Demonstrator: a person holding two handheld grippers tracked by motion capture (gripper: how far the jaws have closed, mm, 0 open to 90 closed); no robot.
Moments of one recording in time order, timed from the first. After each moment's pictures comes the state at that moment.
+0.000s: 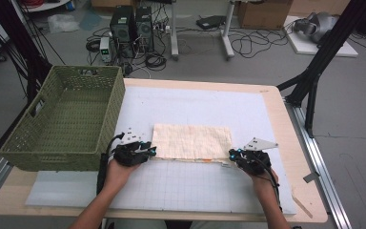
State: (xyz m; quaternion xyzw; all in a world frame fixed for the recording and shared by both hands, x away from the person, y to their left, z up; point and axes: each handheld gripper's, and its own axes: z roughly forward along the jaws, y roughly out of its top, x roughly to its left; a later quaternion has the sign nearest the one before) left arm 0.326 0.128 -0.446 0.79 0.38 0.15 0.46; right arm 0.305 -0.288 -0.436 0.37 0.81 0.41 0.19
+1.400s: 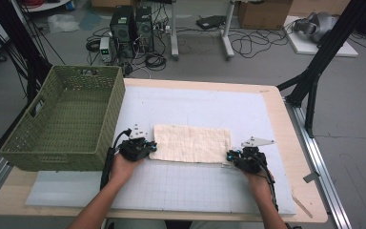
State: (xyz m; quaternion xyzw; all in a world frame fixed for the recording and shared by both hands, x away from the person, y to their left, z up) left arm 0.344 0.113 -0.450 0.81 0.39 0.16 0.41; right arm 0.315 -0.283 -0.450 0.43 0.80 0.39 0.15
